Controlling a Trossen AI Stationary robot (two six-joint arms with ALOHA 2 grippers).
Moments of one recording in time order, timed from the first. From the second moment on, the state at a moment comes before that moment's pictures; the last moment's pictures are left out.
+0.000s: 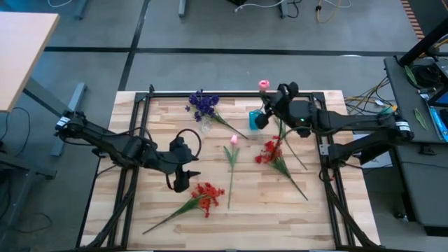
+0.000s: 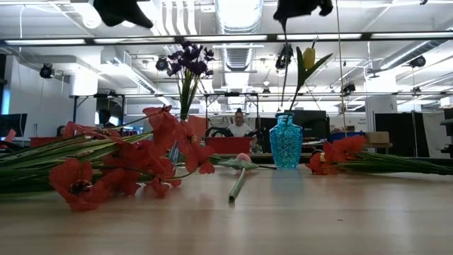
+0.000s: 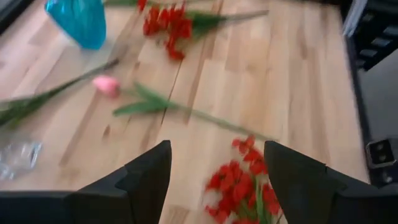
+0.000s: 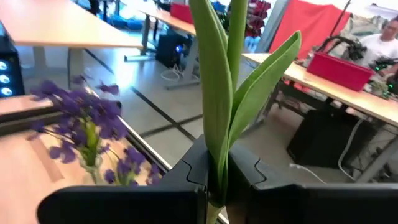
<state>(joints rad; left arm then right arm) -0.39 1.22 1.09 -0.67 -0.35 -0.51 -0.08 1.22 1.07 -0.06 0.75 -0.11</state>
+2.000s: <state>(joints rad) -0.80 1.75 0.95 -0.59 -0.21 -1.05 -0.08 1.26 1.32 -0.48 0.59 0.13</state>
